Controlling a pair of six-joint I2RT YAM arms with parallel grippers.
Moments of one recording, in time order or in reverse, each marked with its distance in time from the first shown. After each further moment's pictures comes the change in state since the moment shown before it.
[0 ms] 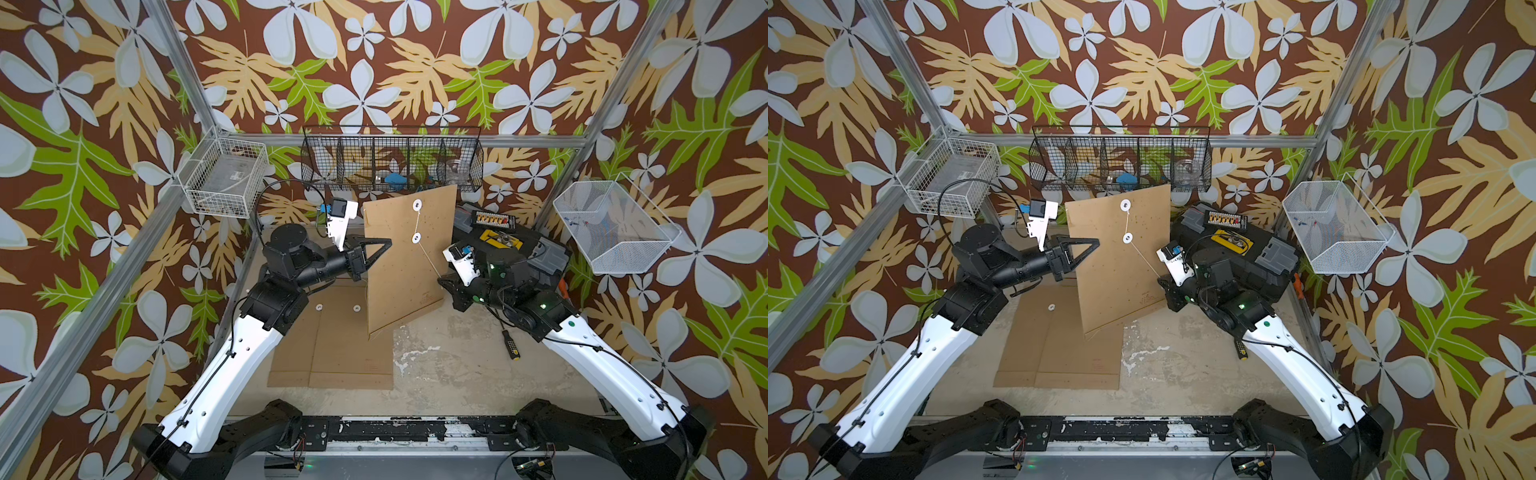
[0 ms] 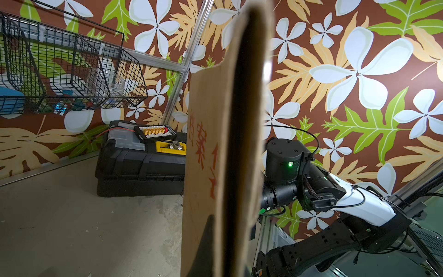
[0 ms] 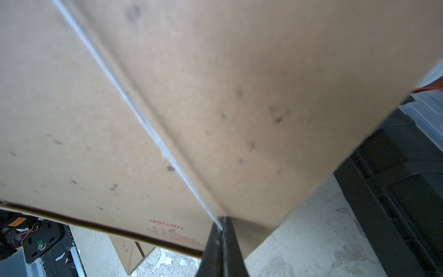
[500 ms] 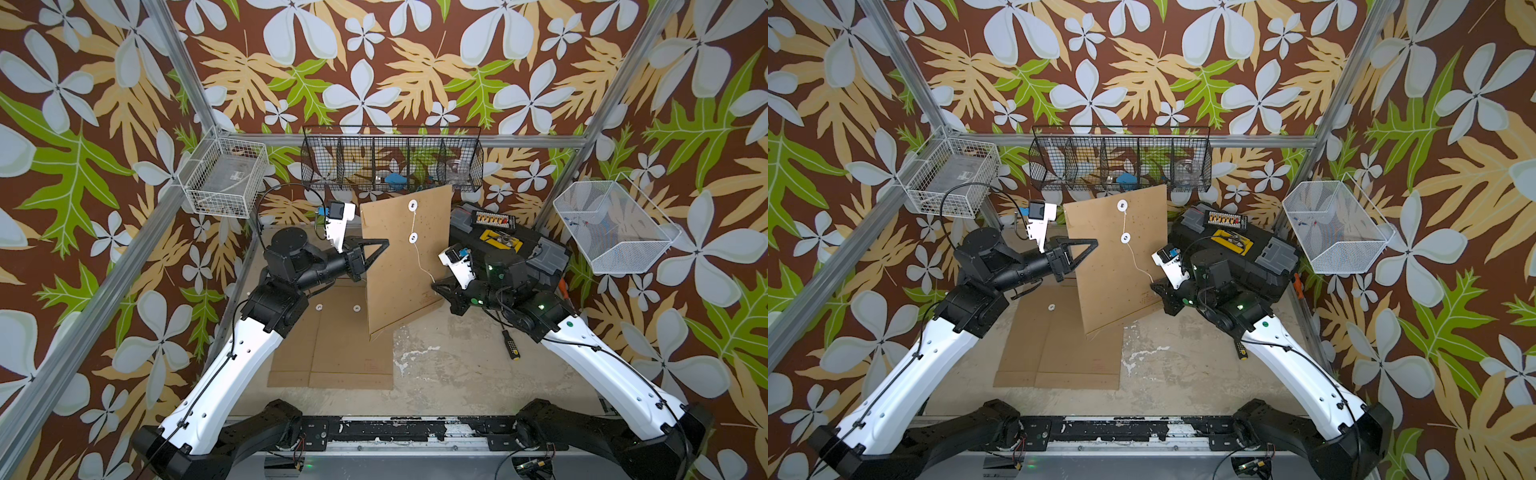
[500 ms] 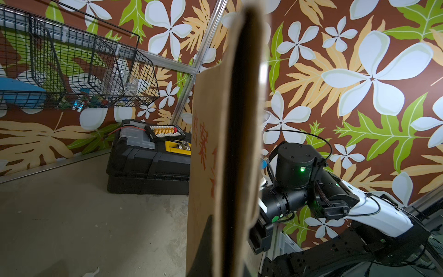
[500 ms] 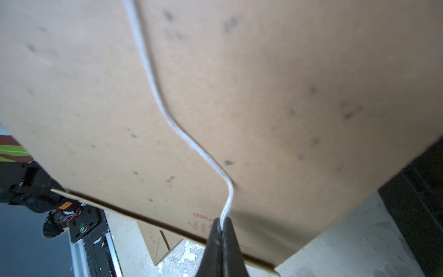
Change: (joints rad) left arm -0.002 -0.025 -0.058 0.011 -0.070 -0.003; right arm 0.011 -0.003 -0.019 0.033 -0.143 0.053
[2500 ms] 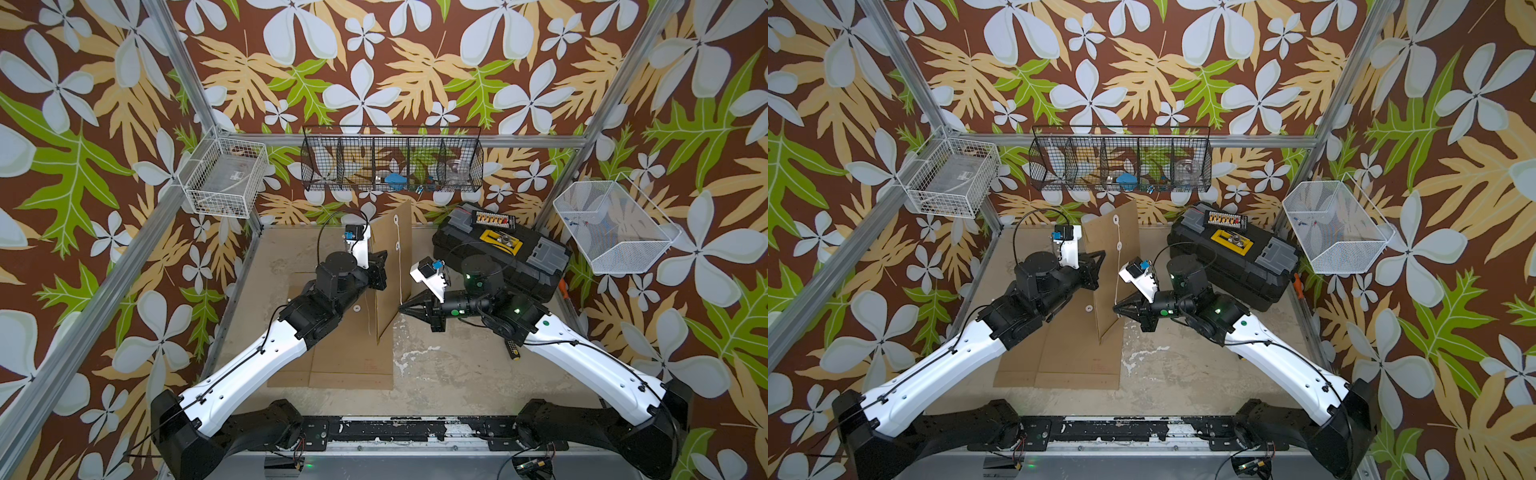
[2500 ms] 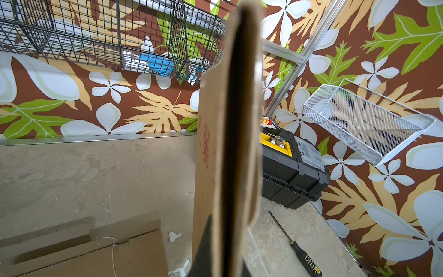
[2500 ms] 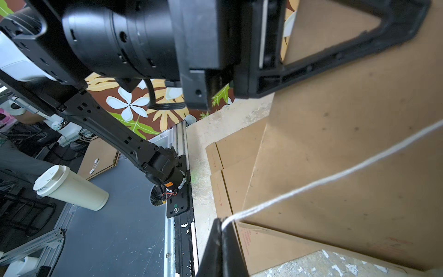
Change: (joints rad) left arm -0.257 0.062 -0.142 0.003 -0.749 0.080; right arm 0.164 0.073 -0.016 0.181 -0.319 0.077
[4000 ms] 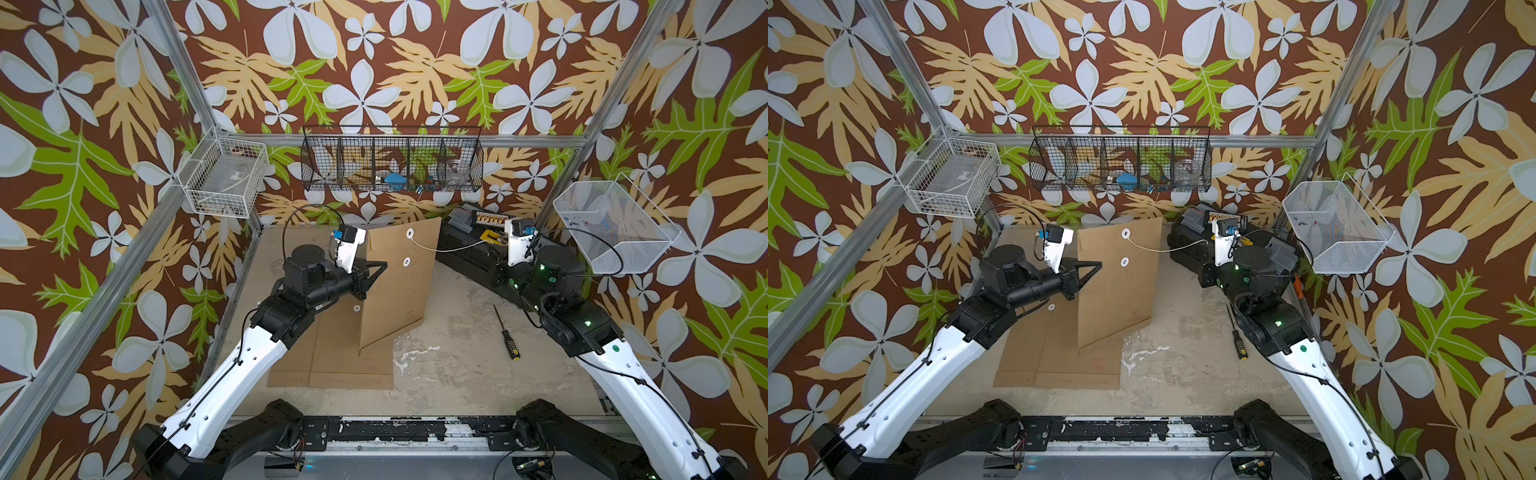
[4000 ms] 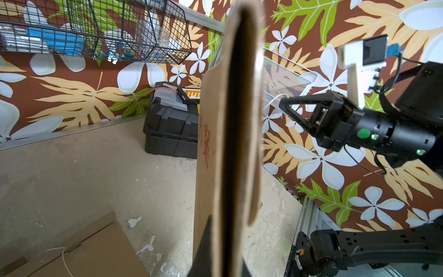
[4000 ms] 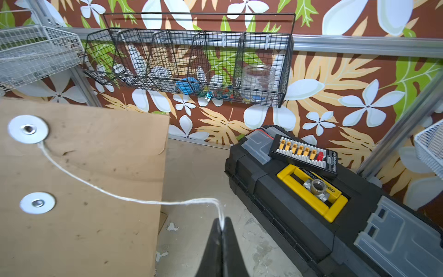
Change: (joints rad) left arm 0.203 -0.098 0.011 -0.113 0.620 0.078; right arm -0.309 -0.233 0.085 -0.133 0.847 -0.023
